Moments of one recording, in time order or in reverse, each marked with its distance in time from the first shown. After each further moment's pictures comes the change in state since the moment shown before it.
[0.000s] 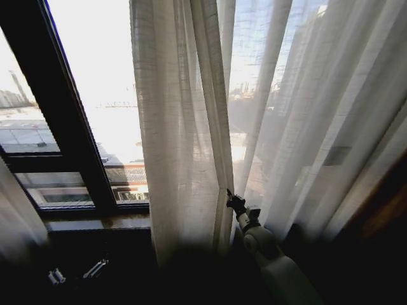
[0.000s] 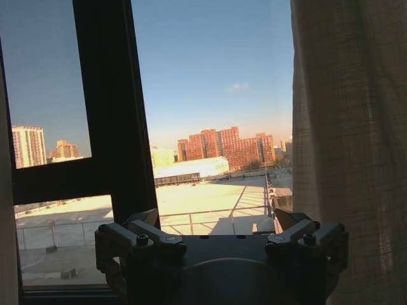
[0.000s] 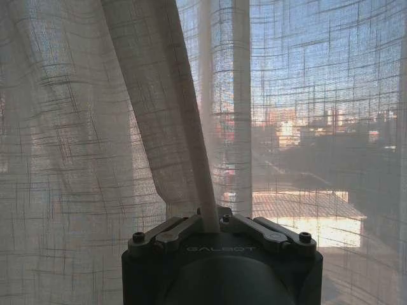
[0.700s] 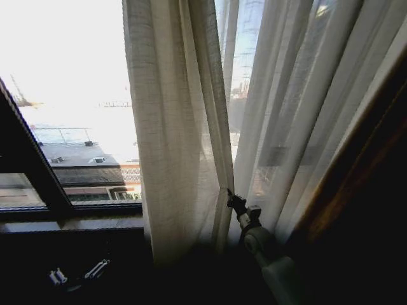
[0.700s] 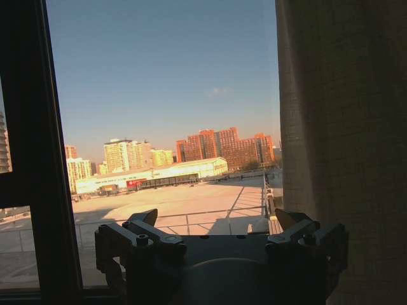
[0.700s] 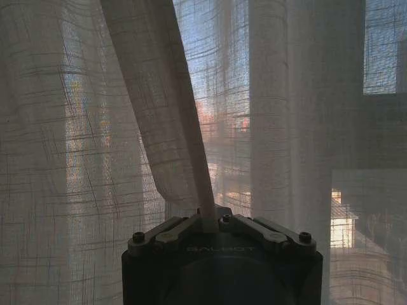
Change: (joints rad) left arm -0.001 -0.015 0.008 -0.007 0.021 -0.002 0.002; right arm -0.007 -0.005 0.005 0.005 0.000 0.002 -0.003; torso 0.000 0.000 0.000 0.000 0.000
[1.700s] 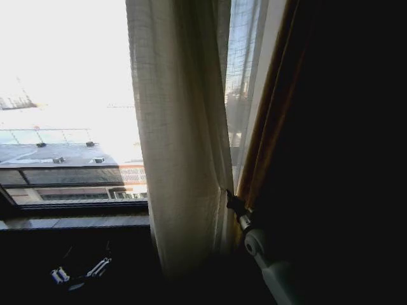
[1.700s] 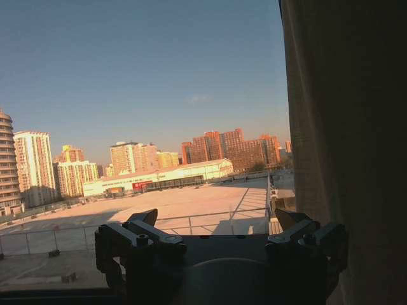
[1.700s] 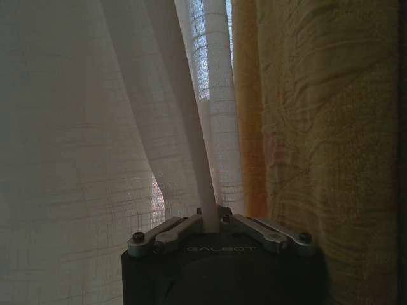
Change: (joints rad) left arm -0.025 -0.014 0.010 0.016 0.016 0.002 0.001; right arm 0.003 0.000 -0.005 -0.033 -0.005 0.036 -0.020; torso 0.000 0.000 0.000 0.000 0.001
